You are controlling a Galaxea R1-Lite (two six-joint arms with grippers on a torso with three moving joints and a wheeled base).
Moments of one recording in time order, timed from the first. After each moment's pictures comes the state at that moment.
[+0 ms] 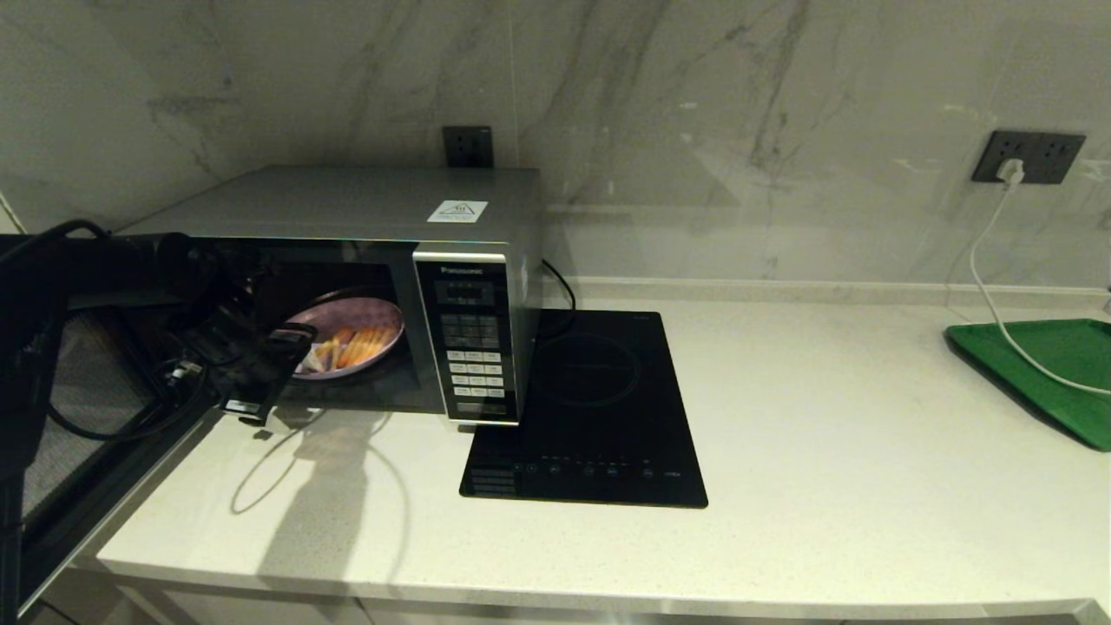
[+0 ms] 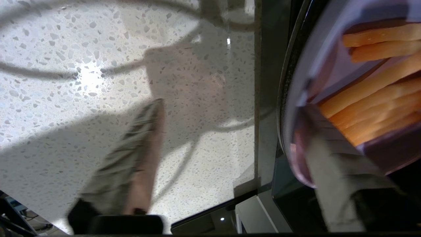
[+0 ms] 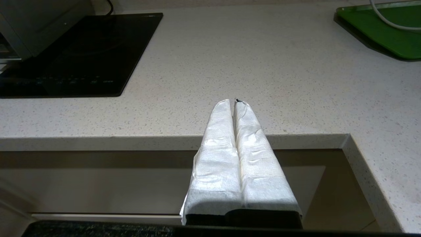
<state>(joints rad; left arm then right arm) 0.09 2.27 -1.95 0.81 -0.07 -1.28 0.00 0.00 -0.02 0.03 -0.04 0.10</state>
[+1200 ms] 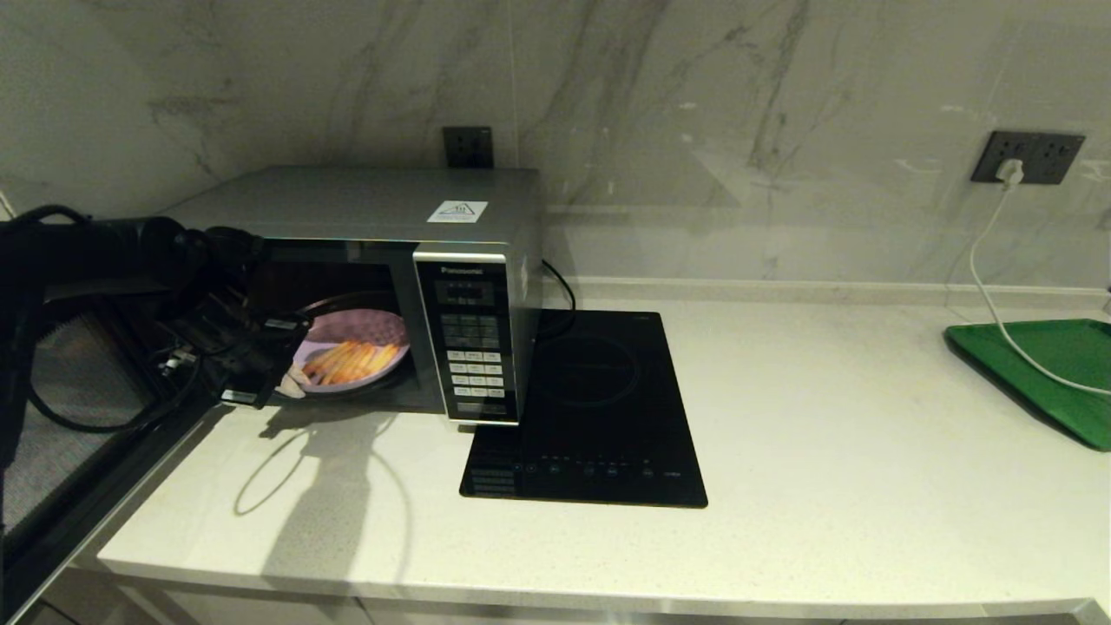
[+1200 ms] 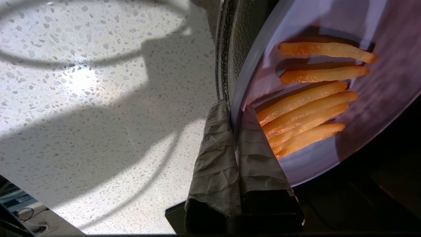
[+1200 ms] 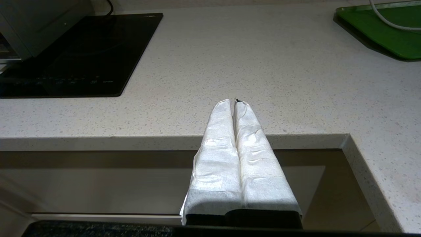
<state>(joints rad) 0.09 2.22 -1.95 0.82 -0.08 -1.29 0.00 0.00 -0.02 0.03 -0.04 0.10</state>
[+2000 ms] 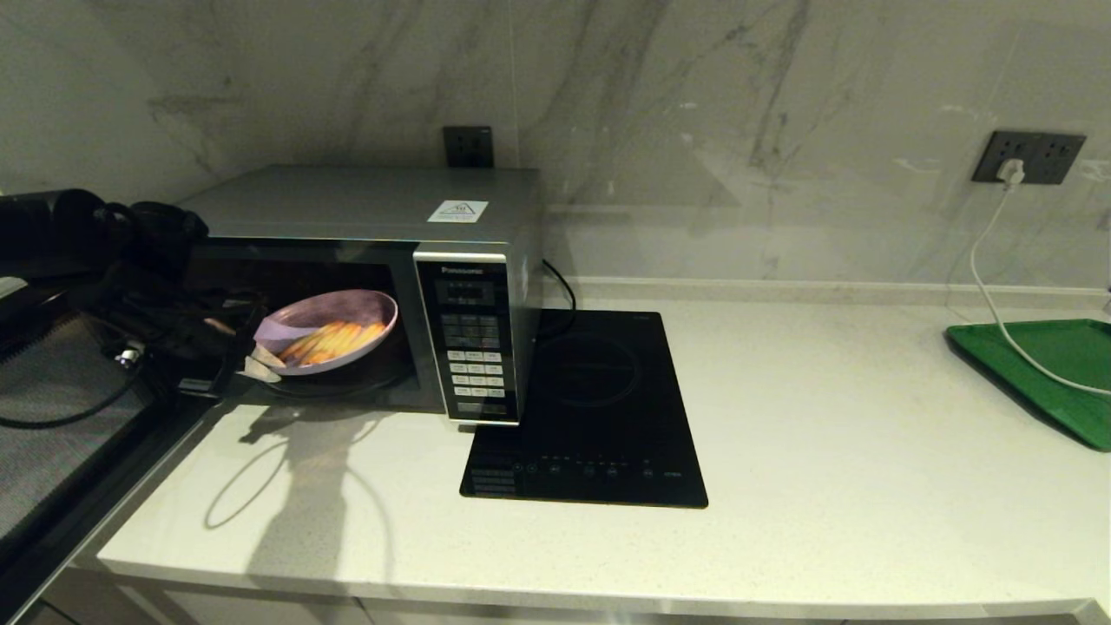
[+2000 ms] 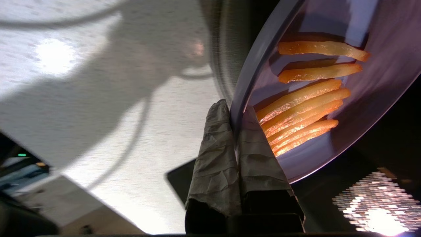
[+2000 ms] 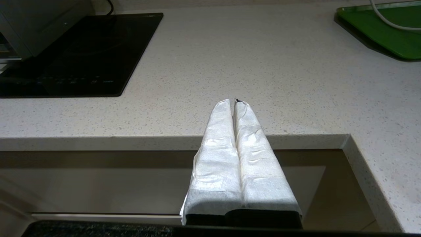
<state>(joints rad) 0.17 2.12 -1.91 0.84 -0.26 -1.22 0.00 0.00 -0.02 0.03 -0.04 0.10</state>
